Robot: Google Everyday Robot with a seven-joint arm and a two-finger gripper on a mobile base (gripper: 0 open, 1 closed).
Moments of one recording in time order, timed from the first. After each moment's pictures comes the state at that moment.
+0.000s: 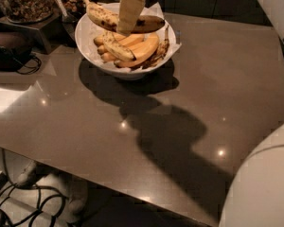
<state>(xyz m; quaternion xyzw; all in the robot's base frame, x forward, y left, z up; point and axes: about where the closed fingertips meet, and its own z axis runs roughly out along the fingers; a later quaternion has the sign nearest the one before) 0.595 0.021 1.033 -0.65 0.72 0.04 0.22</state>
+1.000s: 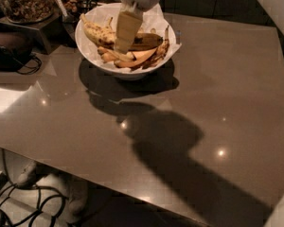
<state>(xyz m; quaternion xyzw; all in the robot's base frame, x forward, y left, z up) 0.563 0.029 1.010 -0.66 0.73 0.06 0.19</state>
